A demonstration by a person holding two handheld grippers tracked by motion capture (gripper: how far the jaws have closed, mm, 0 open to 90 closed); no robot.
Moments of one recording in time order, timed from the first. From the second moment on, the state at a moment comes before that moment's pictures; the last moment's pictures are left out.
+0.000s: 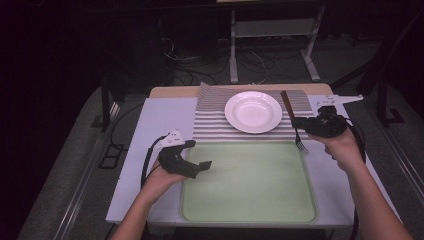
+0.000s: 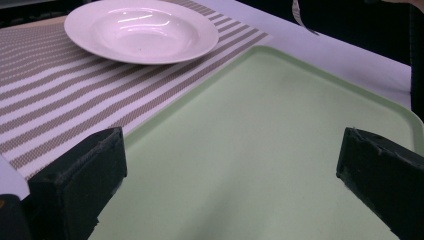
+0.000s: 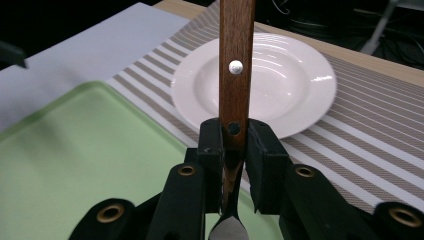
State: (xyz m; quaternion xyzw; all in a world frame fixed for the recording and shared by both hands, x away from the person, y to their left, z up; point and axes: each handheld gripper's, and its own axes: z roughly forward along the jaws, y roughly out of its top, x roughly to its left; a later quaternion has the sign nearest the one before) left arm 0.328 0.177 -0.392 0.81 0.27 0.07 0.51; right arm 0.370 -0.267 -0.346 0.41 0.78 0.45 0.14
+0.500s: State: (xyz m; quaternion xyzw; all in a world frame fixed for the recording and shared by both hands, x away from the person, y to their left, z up) left arm 0.346 0.150 -0.379 0.80 0.27 0.08 0.53; right arm 0.337 -0.242 -0.365 0.37 0.79 0.48 0.11
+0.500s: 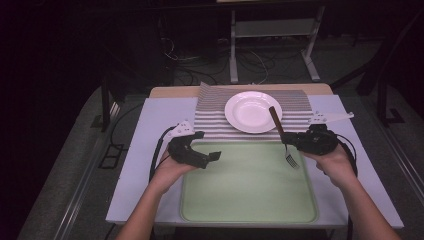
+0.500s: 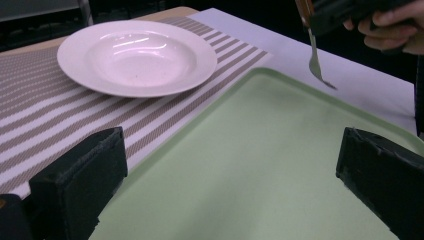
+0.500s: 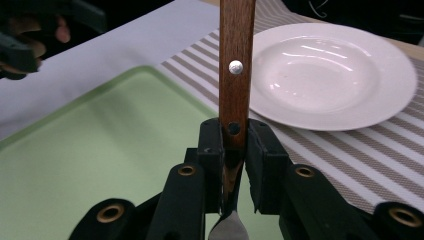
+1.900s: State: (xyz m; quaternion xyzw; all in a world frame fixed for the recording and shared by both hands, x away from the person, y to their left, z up) left arm 0.320 0.094 -0.370 0.79 0.26 0.04 0.55; right arm 0.291 -0.170 -0.387 0.28 0.80 0.52 0.04
